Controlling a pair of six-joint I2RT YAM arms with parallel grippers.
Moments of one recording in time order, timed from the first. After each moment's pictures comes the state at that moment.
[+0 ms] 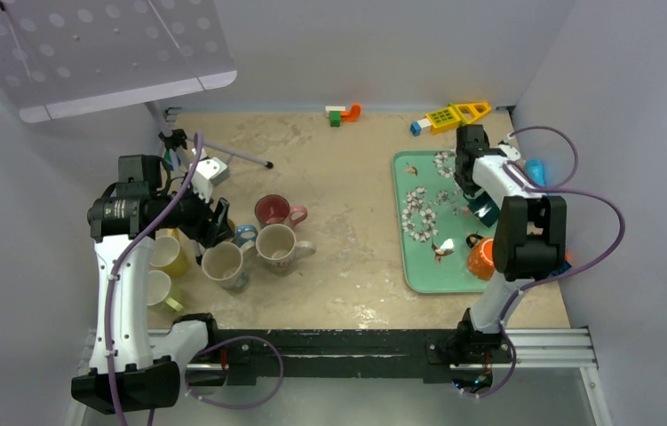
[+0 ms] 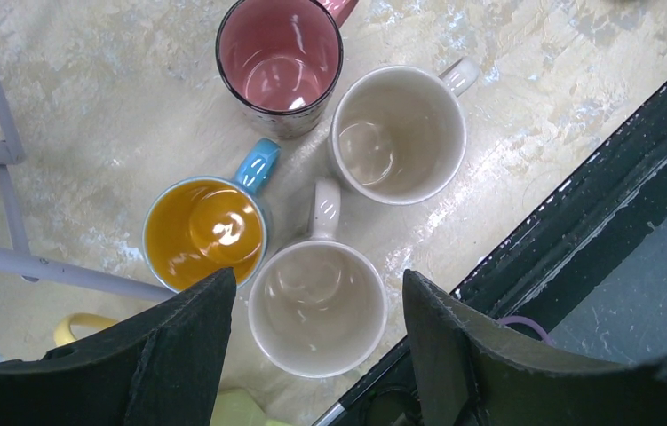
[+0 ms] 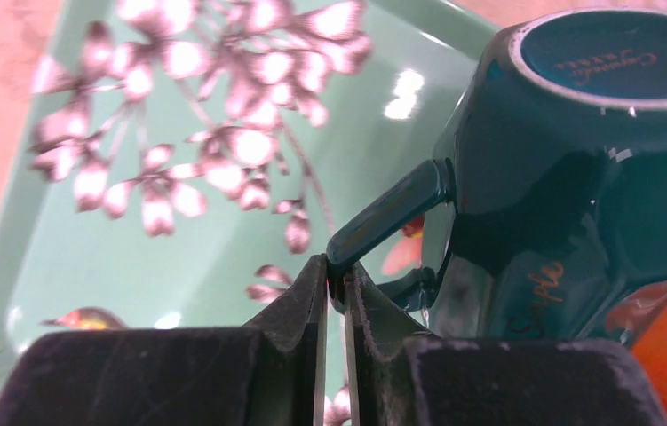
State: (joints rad) left arm 0.12 1.02 1.30 -1.29 0.62 0.60; right arm 0.00 1.81 1.30 -0.63 0.57 1.01
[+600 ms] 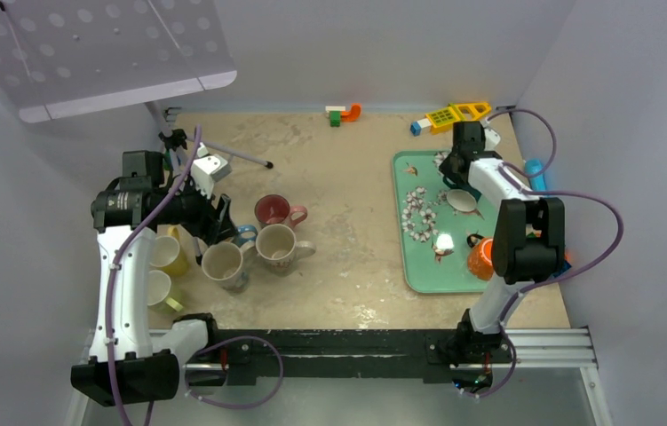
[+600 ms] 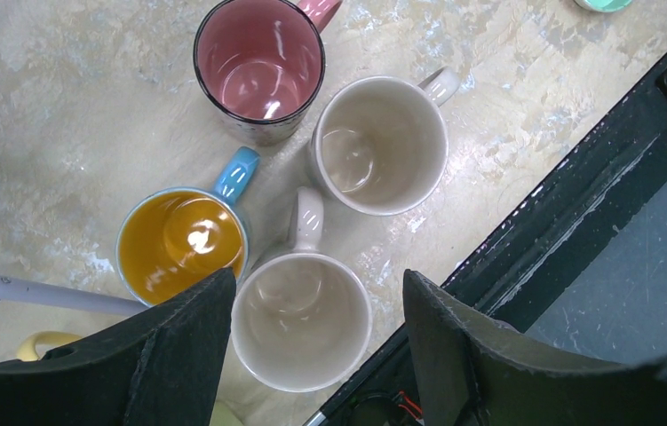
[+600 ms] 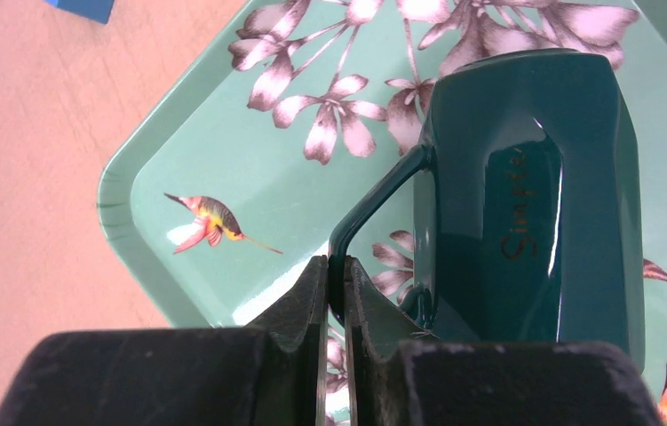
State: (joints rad) left arm 0.12 1.06 1.31 -1.29 0.67 0.58; right arm 0.04 1.78 1.27 -0.36 0.29 0.72
